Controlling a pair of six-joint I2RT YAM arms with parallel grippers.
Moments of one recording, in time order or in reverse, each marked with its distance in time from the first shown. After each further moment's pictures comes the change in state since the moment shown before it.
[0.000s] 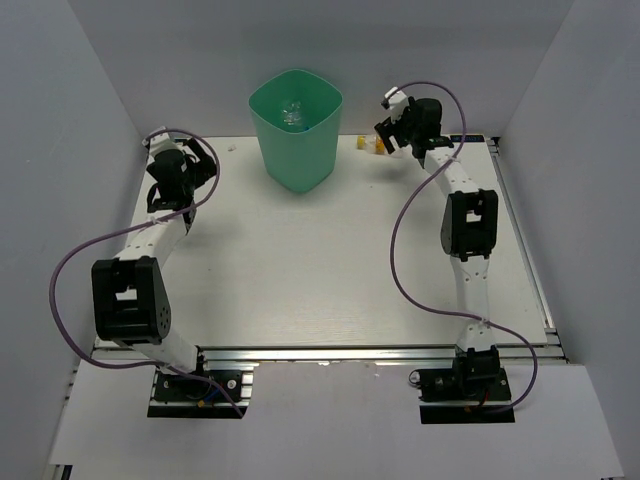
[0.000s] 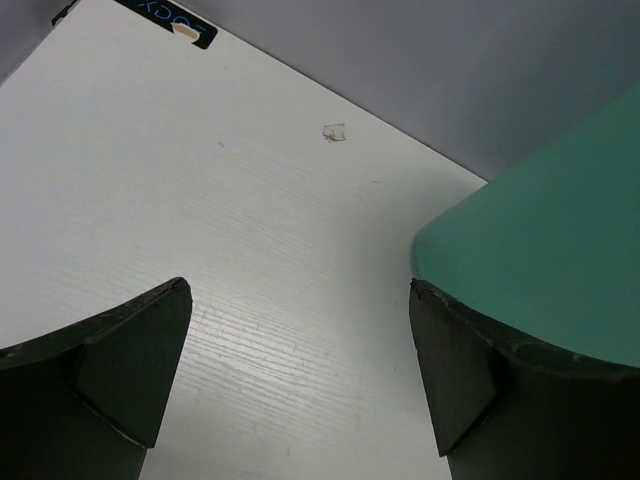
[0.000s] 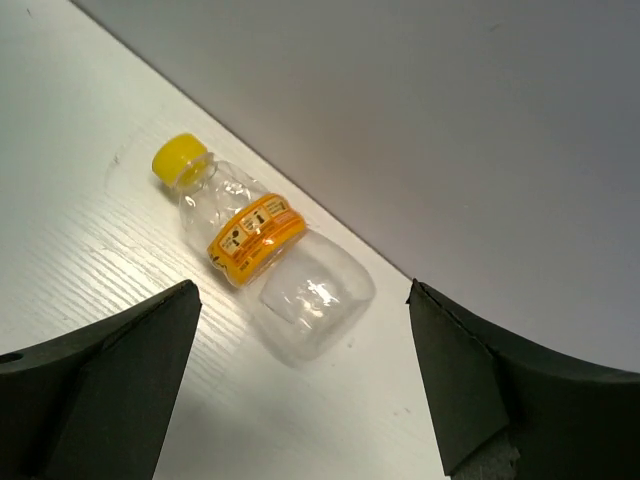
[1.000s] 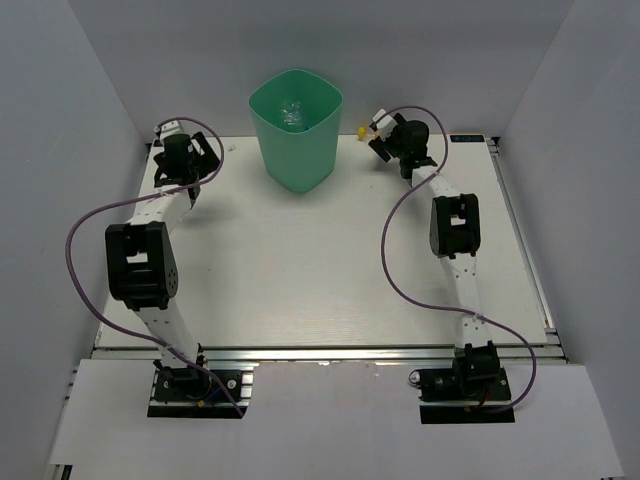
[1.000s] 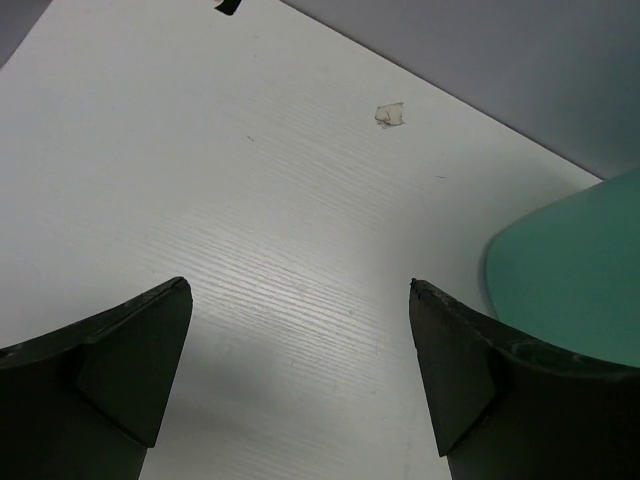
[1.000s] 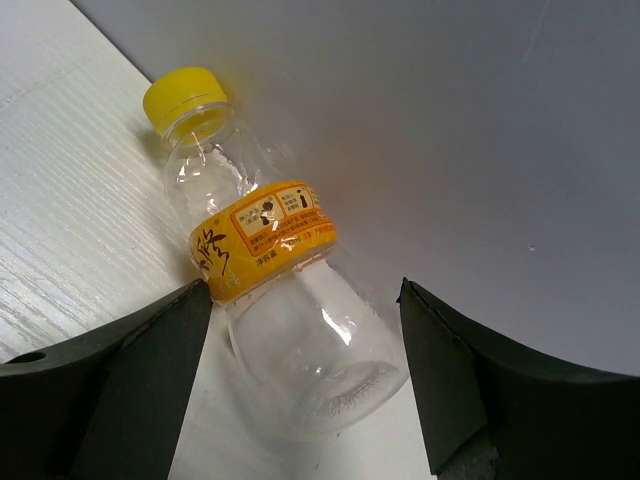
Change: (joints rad) left arm 0.008 0.276 0.266 -0.145 -0.029 0.069; right arm 0.013 0.257 0.058 0.314 0.050 -0.182
